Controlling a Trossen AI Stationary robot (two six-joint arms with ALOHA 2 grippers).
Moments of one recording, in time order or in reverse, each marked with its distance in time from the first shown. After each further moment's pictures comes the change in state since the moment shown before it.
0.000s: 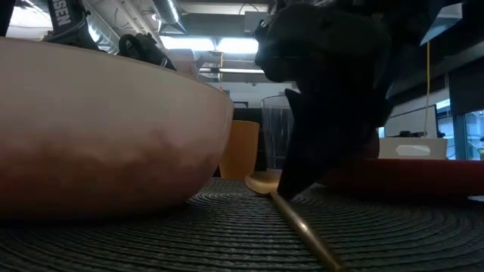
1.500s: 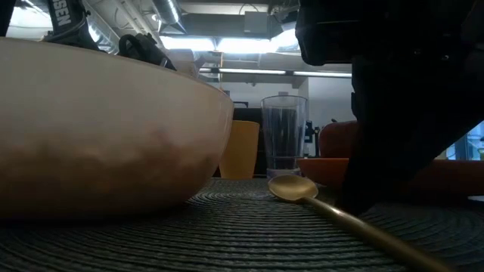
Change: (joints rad) left arm 0.000 0.000 0.000 0.000 0.001 0.002; right arm 0.128 0.003 -0.002 0.027 -0.016 0.096
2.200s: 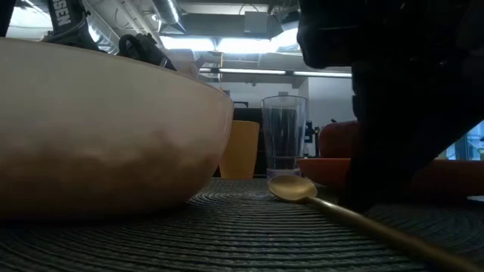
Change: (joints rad) left arm 0.000 0.000 0.000 0.000 0.001 0.001; right arm 0.000 0.000 0.000 -0.026 0.007 0.018
